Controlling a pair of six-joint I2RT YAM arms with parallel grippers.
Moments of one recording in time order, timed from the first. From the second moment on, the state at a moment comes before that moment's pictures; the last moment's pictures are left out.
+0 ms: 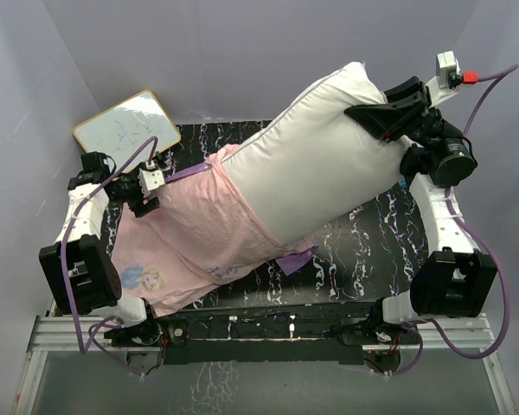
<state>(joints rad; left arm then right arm) 0.28 1.48 1.13 -0.77 0.84 1.47 -0.10 1.42 1.31 1.49 -1.05 1.41</state>
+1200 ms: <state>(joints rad) 0.84 1.51 1.11 -0.84 0.79 1.39 -0.06 1.11 1.34 -0.07 -0.04 0.35</state>
